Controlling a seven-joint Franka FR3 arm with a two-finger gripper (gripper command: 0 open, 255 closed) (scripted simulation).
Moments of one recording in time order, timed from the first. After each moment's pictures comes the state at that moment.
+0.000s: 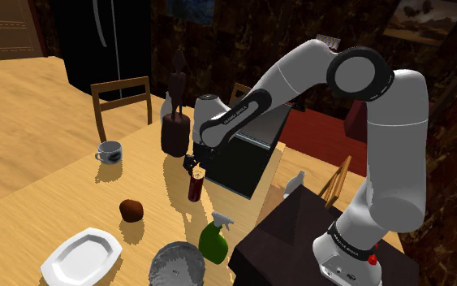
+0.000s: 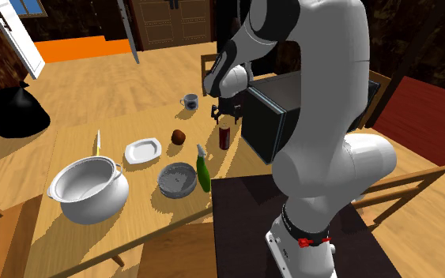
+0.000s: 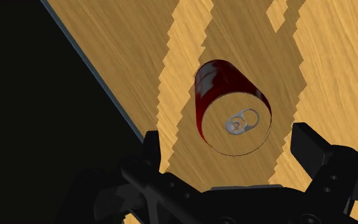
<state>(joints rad) 0.15 0.49 0.10 -2.04 -0.10 2.49 0.46</state>
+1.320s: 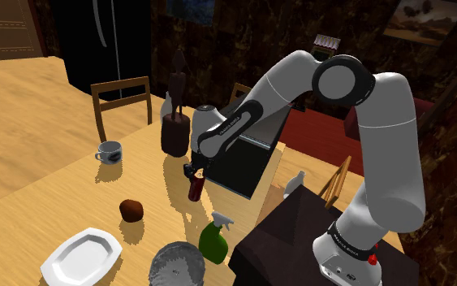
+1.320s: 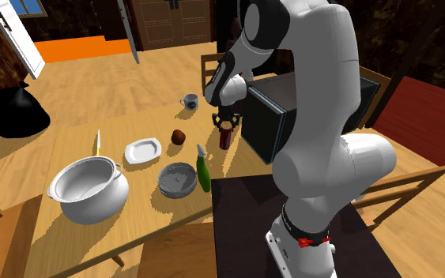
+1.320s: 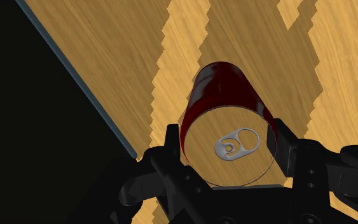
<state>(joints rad) 0.16 0.59 0.09 -2.01 -0.12 2.56 0.47</state>
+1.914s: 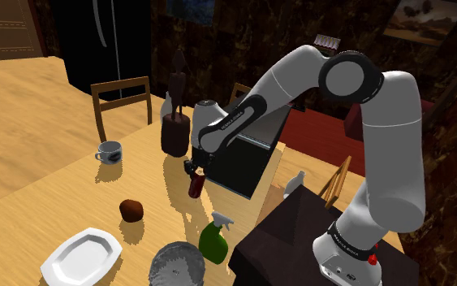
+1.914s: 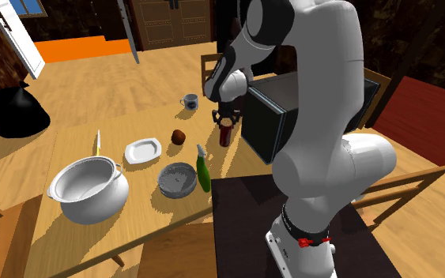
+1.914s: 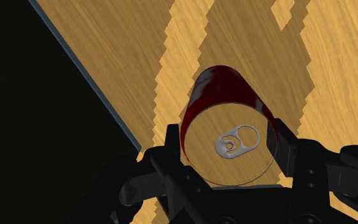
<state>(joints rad) 0.15 0.54 0.10 -2.02 -0.11 2.52 0.47</state>
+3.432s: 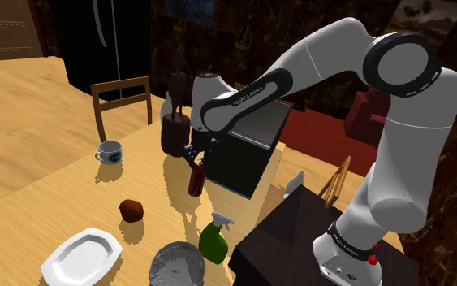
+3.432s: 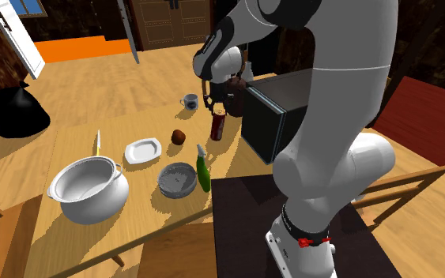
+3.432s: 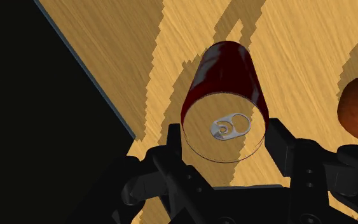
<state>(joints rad) 0.19 0.29 0.15 -2.08 -0.07 2.34 0.52</state>
